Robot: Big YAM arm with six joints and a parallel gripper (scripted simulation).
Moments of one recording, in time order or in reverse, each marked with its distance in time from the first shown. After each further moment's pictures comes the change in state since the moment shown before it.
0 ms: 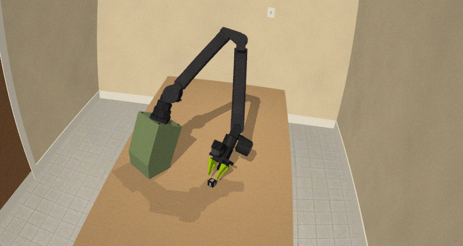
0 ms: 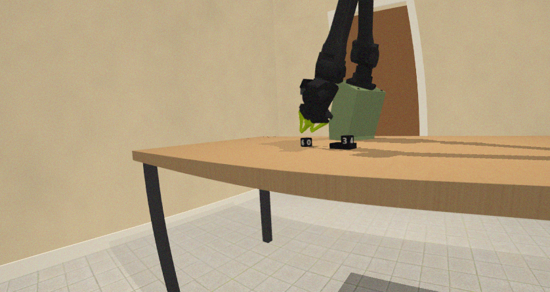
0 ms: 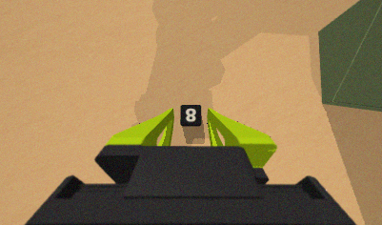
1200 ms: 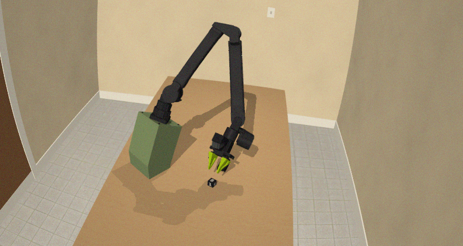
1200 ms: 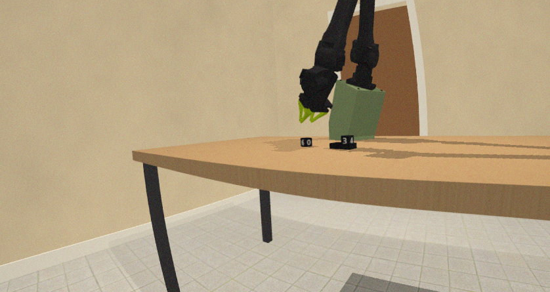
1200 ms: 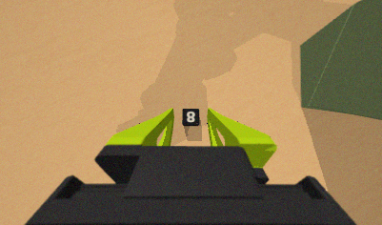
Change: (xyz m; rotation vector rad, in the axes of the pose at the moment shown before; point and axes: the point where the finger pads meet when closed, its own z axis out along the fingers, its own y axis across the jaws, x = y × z) arm -0.024 0.000 -0.026 0.000 0.002 -0.002
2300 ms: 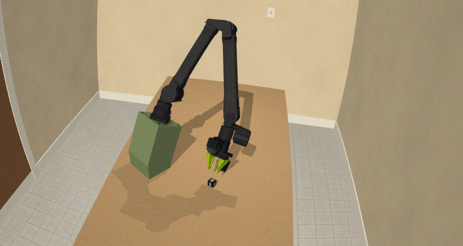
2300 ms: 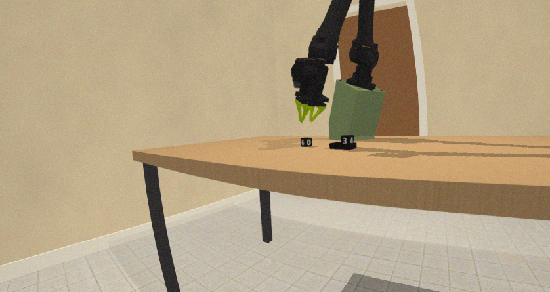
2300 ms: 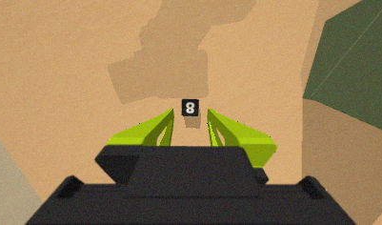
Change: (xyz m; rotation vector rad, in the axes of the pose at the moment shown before) arm -0.002 -0.001 0.000 -0.006 0.278 -0.032
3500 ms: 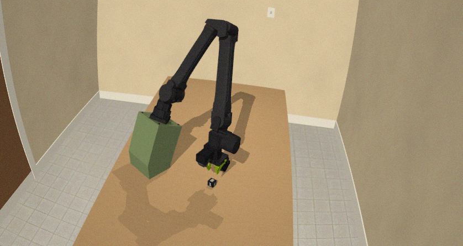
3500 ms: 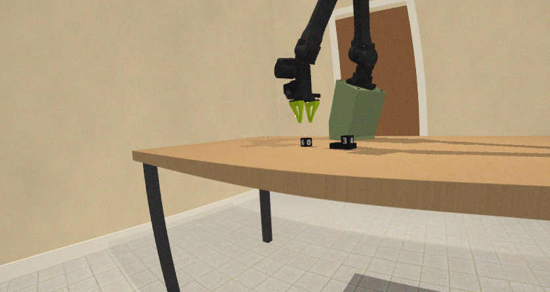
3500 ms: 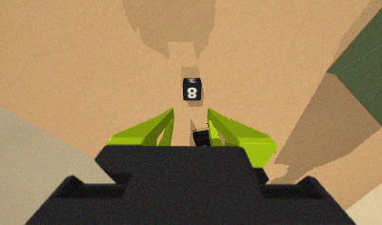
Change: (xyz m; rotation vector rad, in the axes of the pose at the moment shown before) arm -0.003 0.002 0.004 -0.008 0.504 0.037
